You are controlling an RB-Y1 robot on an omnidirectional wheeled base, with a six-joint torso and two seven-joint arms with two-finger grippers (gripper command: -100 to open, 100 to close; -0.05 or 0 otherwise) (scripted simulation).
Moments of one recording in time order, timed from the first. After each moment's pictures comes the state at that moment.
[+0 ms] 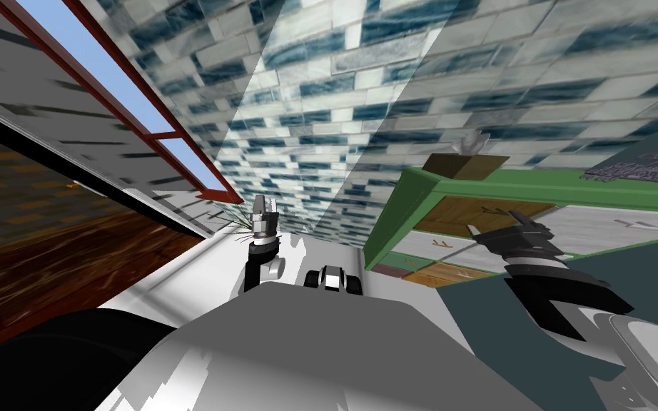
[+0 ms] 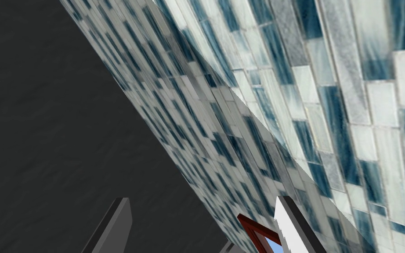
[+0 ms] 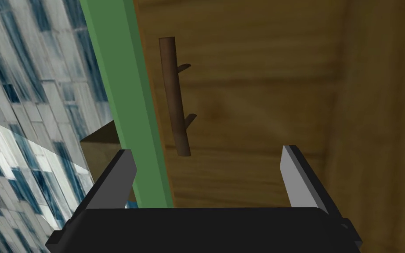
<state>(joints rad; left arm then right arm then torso) 0.48 -0.01 0.01 -2.29 -0.08 -0.62 -0.15 0.41 -0.56 -0.72 -1.86 1.02 -0.27 1.25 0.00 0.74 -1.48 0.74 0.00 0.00</state>
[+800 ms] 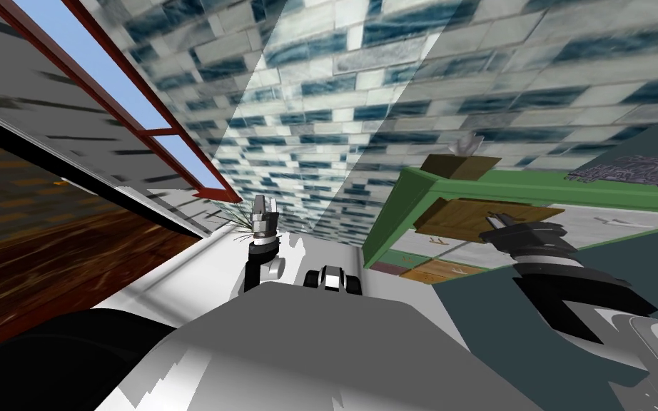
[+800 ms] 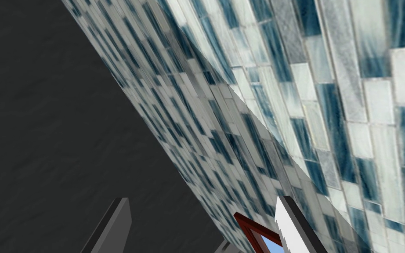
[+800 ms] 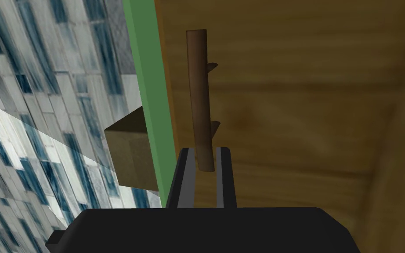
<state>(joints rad) 0.48 -0.01 0.01 -2.29 -0.08 -0.62 -0.15 0.42 -0.60 -0.74 -1.86 1.01 -0.27 1.23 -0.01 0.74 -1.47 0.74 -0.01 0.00</state>
